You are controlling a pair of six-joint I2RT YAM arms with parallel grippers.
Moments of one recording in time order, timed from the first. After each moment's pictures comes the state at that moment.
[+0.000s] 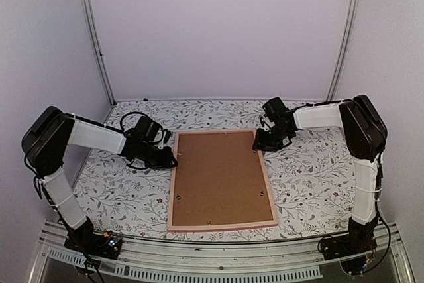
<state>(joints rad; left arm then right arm) -0.52 1.76 0.87 -0.09 0.20 -0.47 0.51 2.09 1.41 -0.41 -0.13 0.51</state>
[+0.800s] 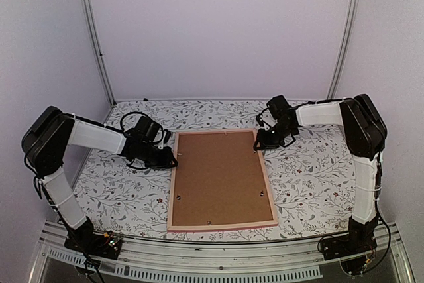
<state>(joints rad) -0.52 1.76 0.87 -0.09 0.20 -0.46 0.46 2.10 1.44 -0.45 -0.25 0.24</state>
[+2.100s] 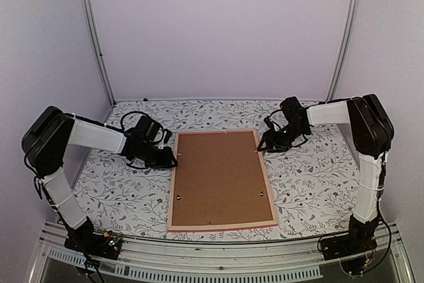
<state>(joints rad) -0.52 1.76 0.88 -0.11 0.19 -0.46 0.36 2.07 1.38 -0.46 -0.49 0.20</state>
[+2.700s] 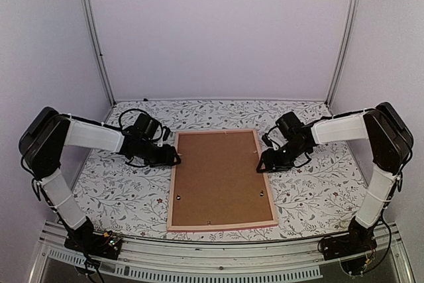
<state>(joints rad) -0.52 1.73 0.88 -0.12 0.20 -0.46 0.52 1.82 1.05 -0.39 -0.37 0.31</state>
